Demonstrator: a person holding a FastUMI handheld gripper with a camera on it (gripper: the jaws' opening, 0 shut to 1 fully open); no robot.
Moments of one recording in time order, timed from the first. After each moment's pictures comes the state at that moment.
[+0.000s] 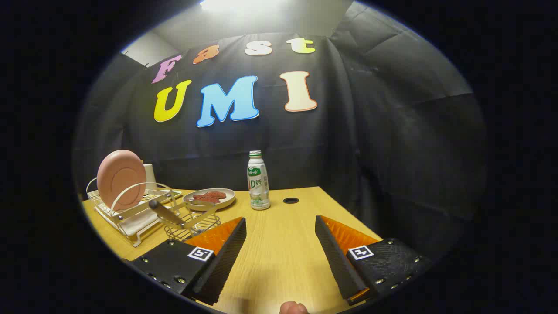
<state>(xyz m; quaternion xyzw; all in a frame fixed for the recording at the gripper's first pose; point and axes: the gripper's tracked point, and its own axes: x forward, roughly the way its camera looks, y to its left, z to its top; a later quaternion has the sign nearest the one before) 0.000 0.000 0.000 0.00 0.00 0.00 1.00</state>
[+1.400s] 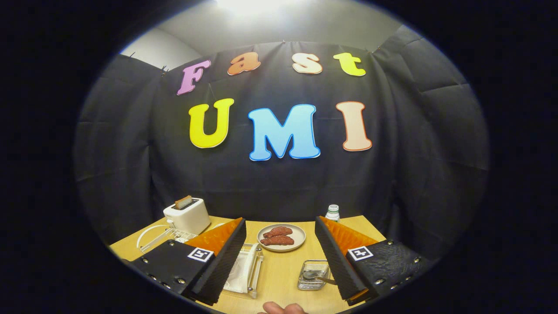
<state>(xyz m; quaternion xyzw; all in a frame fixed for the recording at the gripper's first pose) -0.047 0.250 0.199 -0.01 0.03 0.07 1.00</state>
